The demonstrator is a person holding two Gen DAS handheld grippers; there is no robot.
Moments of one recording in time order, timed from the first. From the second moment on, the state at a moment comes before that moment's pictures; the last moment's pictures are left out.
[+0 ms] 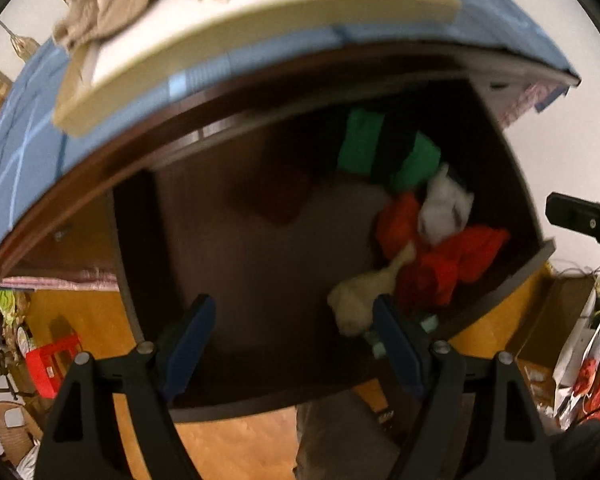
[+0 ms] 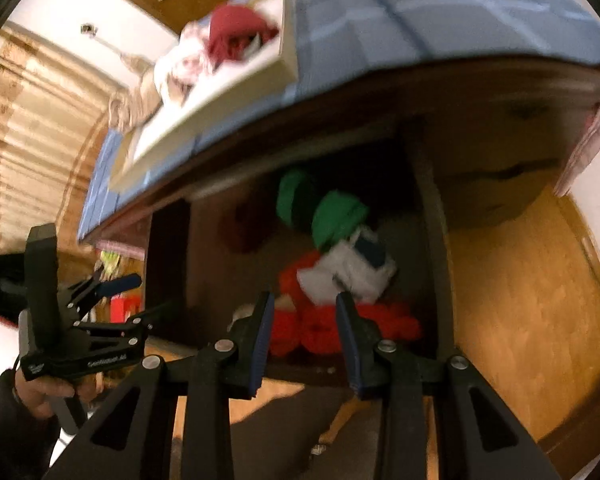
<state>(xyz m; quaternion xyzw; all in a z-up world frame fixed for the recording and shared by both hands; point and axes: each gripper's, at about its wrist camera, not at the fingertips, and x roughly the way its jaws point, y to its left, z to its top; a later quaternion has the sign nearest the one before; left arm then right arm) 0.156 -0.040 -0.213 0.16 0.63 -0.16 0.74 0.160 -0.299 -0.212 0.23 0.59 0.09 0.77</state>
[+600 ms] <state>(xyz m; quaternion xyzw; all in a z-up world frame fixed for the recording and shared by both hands) 0.148 -0.017 -0.249 0.14 0.68 -0.12 0.71 0.195 -0.263 -0.299 0.10 0.73 0.22 0.64</state>
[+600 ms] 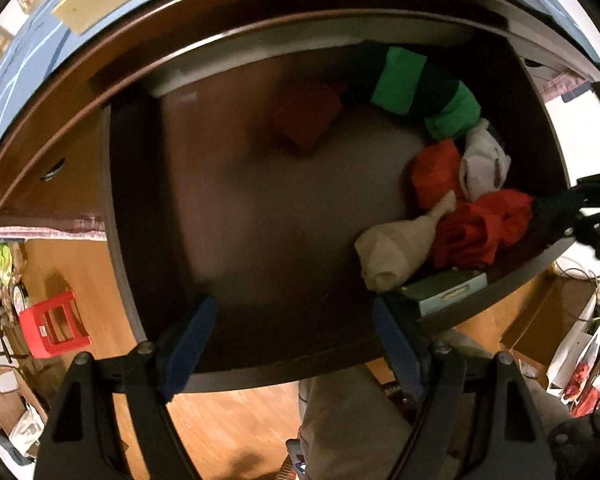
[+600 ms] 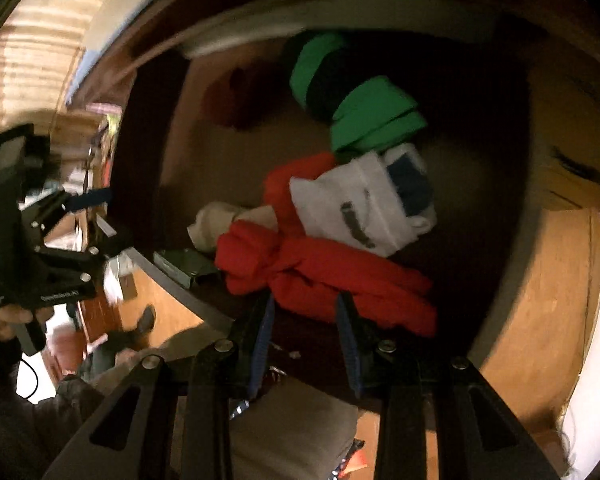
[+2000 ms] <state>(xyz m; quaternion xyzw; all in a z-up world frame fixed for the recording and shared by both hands) 0.185 -0.034 -0.274 0.21 0.67 -0.19 0.68 0.201 -0.227 -0.296 0.19 0.69 0.23 0.66</state>
